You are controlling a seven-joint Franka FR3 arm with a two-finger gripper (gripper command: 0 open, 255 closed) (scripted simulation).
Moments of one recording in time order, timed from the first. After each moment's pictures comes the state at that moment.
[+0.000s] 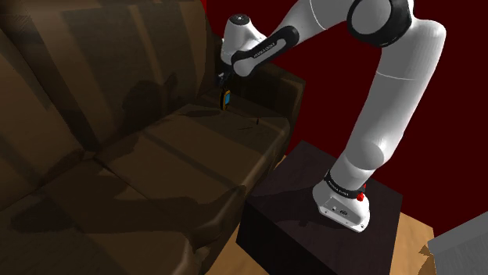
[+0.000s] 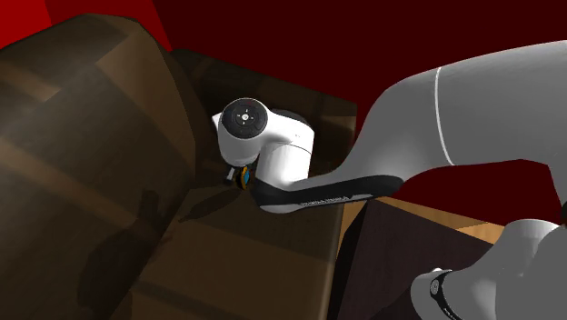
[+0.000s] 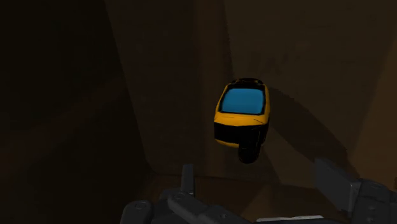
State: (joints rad) arm -0.10 0.22 0.05 -2.05 -0.44 2.61 0.15
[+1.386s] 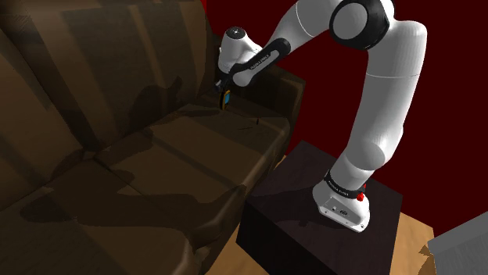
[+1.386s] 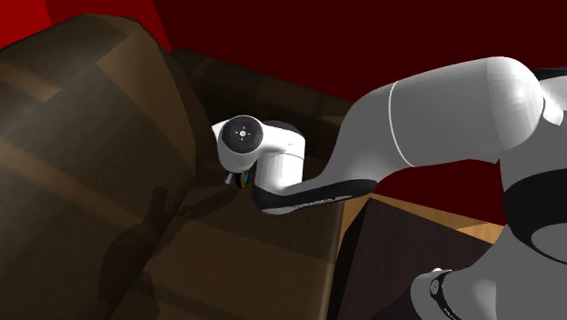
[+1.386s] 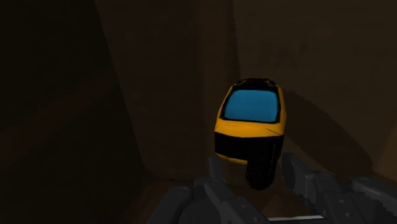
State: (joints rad) arm -0.08 0.33 0.01 -2.01 -0.54 2.70 0.23
